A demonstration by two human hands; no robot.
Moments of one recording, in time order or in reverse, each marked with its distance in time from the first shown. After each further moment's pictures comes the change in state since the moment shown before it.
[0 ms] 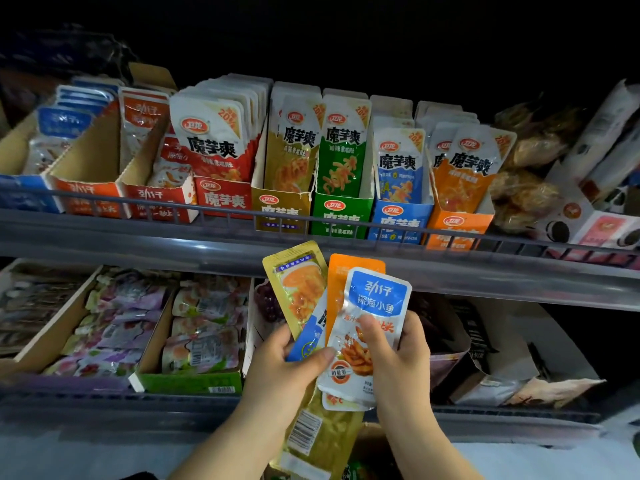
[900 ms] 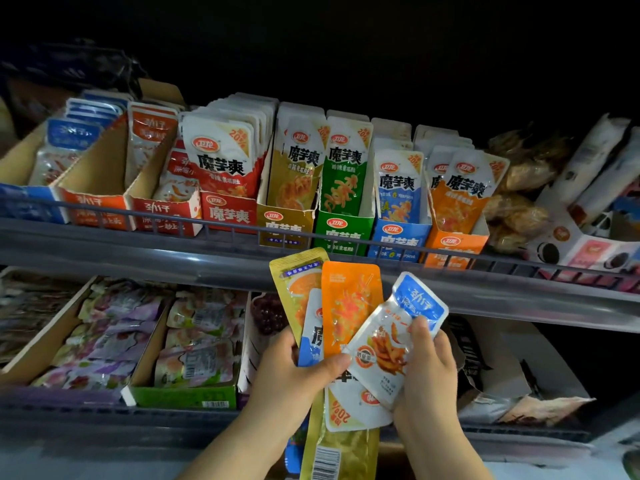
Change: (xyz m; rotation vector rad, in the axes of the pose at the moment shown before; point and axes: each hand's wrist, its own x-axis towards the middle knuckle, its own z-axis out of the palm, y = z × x) left_hand -0.002 0.021 0.003 -0.020 -0.085 0.036; right_hand 0.004 -0.028 -0.005 0.194 0.226 0.184
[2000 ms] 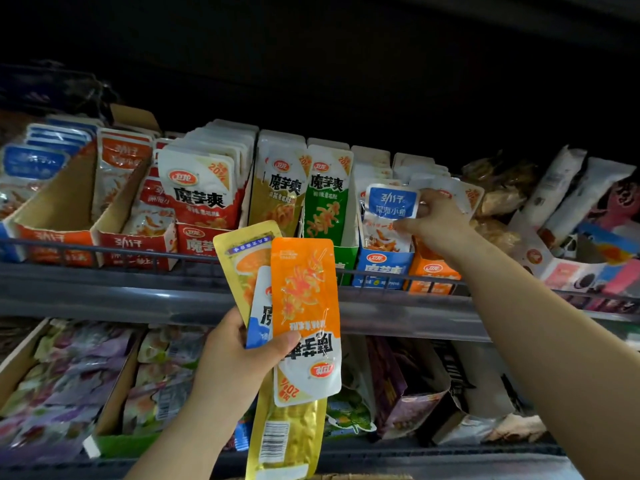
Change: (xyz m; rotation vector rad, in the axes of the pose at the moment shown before) left_hand 0.036 0.036 -0.026 0.073 0.137 0.126; right_hand 0.109 -0.132 0.059 -0.903 -0.302 -0.499
